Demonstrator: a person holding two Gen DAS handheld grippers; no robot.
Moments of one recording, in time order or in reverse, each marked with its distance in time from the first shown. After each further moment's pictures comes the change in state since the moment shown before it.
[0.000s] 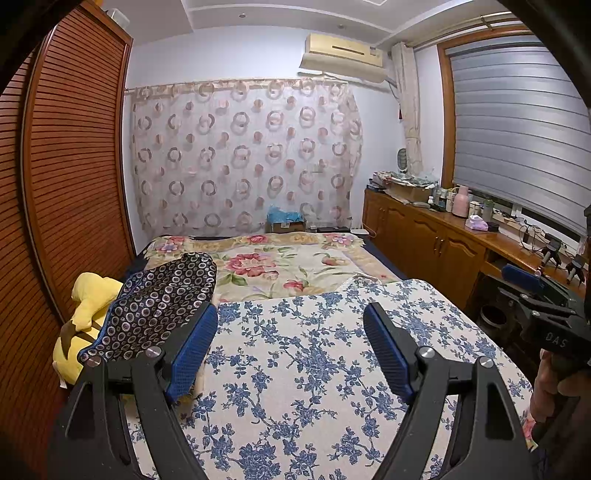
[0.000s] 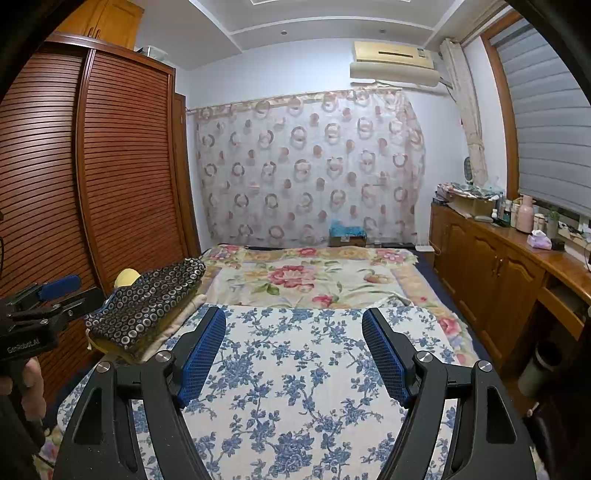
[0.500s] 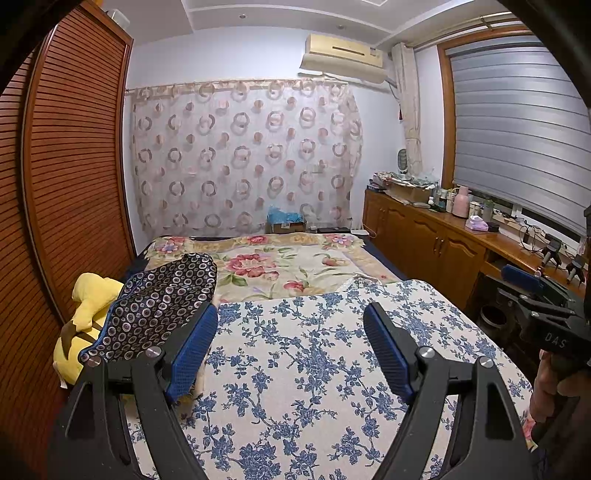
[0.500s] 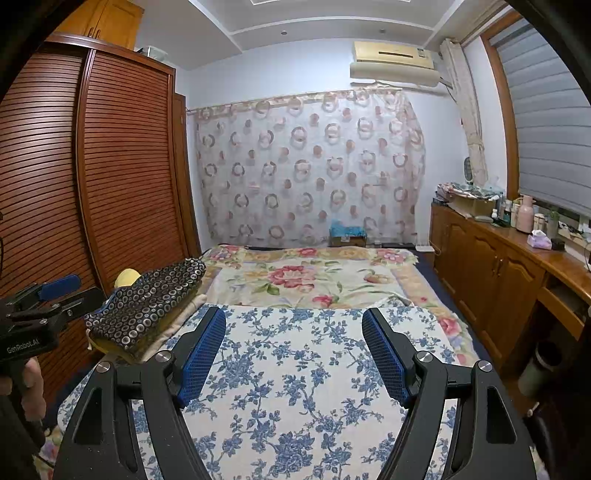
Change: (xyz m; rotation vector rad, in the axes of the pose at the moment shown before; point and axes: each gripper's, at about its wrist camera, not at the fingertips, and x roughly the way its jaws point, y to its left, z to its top) left arm 0.000 0.000 -0.001 0.000 -0.001 0.000; right arm 0.000 0.000 0.000 -0.001 0.000 0.000
